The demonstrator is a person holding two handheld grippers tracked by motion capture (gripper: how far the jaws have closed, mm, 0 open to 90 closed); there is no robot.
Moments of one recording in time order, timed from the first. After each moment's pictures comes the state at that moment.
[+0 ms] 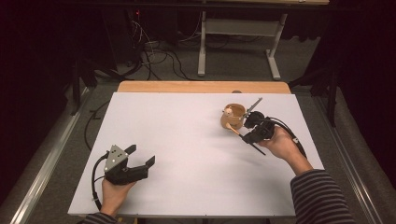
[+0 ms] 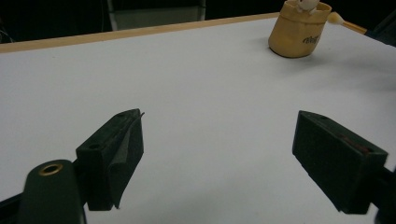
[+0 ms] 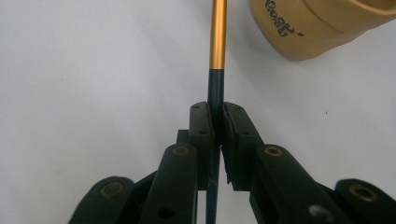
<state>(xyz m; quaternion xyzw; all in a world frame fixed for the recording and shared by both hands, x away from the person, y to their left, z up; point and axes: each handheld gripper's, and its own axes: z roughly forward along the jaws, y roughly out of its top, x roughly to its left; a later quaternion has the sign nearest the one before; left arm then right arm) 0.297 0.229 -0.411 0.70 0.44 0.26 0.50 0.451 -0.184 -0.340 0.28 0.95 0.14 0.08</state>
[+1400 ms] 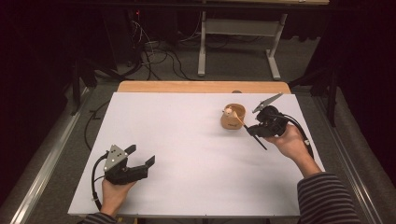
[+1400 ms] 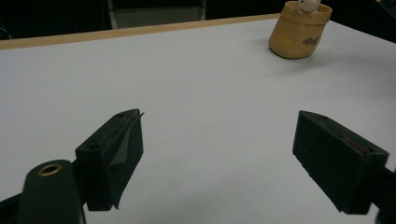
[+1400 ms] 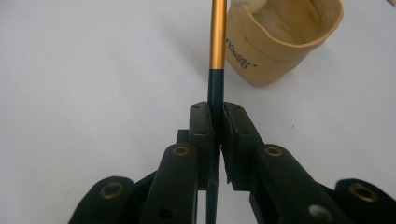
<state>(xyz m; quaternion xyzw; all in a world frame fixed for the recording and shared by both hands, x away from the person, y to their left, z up) 0.297 0.230 -0.412 0.70 0.45 0.26 0.50 0.444 -0.211 -0.317 0.31 0.91 0.24 0.11</state>
